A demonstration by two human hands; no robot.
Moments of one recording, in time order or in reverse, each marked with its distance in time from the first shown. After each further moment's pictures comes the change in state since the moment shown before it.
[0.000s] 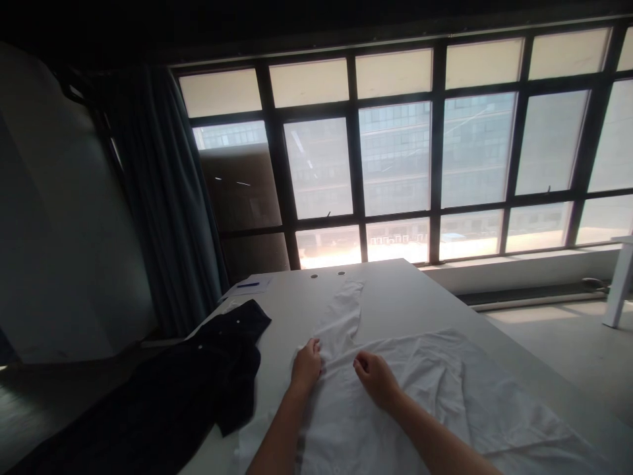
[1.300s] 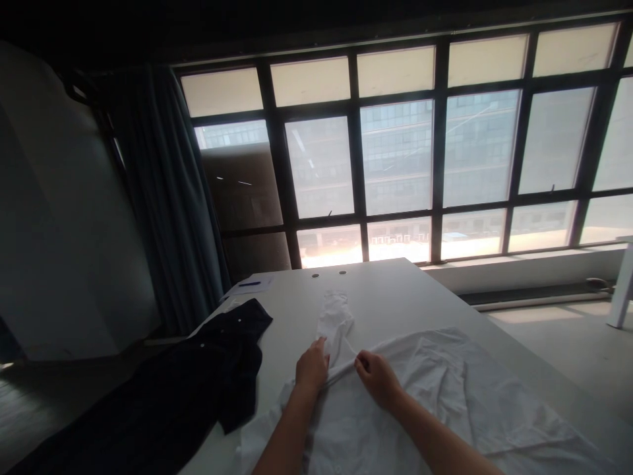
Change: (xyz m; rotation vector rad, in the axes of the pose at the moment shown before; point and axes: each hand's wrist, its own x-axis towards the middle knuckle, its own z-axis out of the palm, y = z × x) left_hand -0.012 0.005 0.003 0.171 -0.039 0.252; right_hand -0.002 0.000 0.000 0.008 -0.007 -0.021
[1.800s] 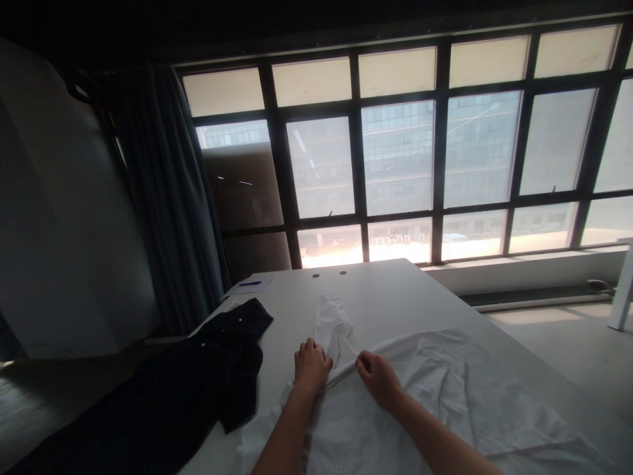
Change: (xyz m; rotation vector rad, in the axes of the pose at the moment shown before) left_hand -0.002 0.002 -0.003 0.116 -0.014 -0.030; right_hand -0.001 -0.003 -0.001 -0.008 0.000 0.009
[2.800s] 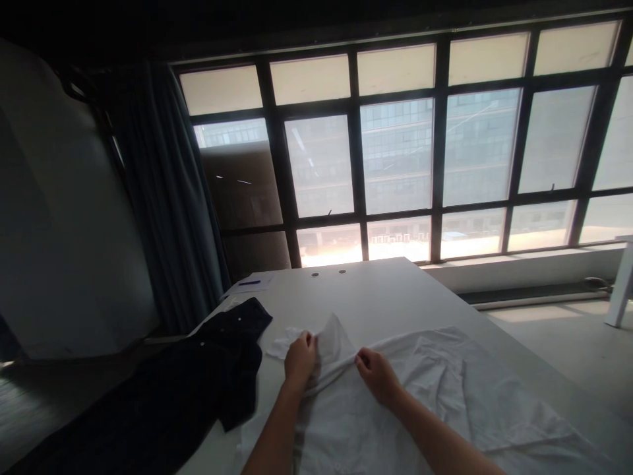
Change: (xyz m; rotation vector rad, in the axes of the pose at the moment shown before) left_hand 0.007 -0.008 -0.034 -0.172 0.175 -0.147; right_hand 0.003 0.008 0.003 0.123 0.009 0.023
